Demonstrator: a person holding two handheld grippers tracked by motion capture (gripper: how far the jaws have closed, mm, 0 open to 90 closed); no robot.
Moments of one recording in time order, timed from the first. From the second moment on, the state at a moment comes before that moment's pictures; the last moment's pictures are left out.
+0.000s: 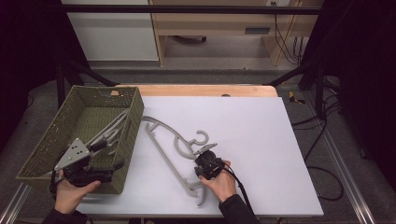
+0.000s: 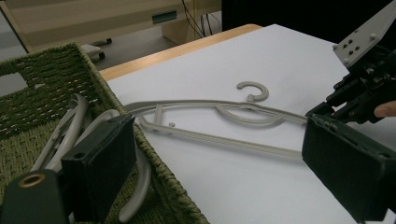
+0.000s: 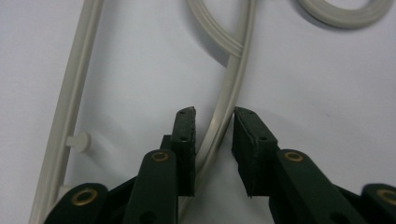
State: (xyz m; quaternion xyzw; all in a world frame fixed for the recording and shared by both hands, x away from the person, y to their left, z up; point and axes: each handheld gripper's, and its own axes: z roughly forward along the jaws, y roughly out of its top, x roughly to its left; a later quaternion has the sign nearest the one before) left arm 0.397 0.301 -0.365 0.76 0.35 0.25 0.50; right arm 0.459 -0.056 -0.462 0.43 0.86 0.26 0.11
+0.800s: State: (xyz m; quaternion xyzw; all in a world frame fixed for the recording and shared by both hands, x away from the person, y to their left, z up) left arm 0.396 0.295 -0.366 0.76 0.34 0.24 0.49; right arm 0.465 -0.121 -0.455 0.45 0.84 0.27 0.10
